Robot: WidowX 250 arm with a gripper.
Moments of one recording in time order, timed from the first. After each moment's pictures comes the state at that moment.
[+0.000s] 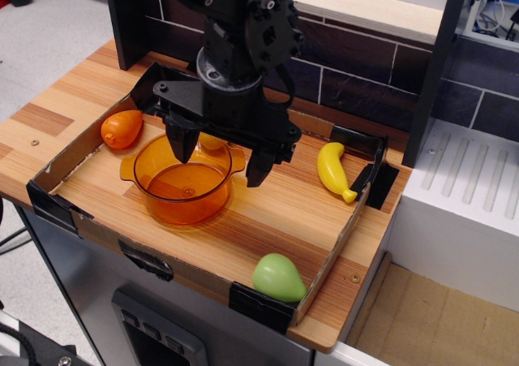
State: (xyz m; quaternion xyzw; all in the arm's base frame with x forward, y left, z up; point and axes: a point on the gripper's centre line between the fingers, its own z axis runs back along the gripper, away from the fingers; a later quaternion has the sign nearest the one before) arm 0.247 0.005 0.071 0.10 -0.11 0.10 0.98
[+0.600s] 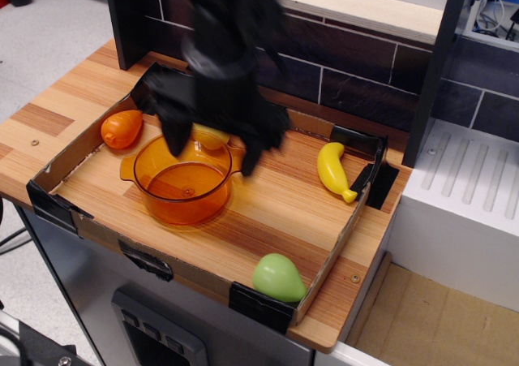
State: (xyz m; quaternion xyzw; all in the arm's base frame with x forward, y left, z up) arm 0.253 0.032 0.086 0.05 -0.09 0.12 0.99
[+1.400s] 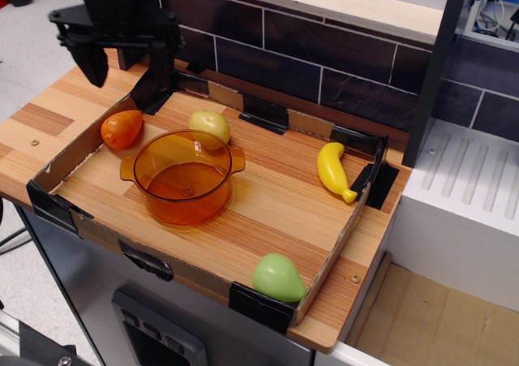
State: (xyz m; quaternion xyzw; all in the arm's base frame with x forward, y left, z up) arm 0.287 0.128 0.080 0.03 -0.11 0.22 0.97
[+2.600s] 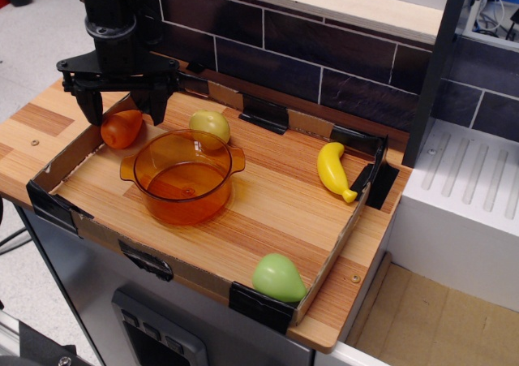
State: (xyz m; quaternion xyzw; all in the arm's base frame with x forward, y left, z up) arm 0.292 0.144 0.032 0.07 -0.08 0.30 0.95
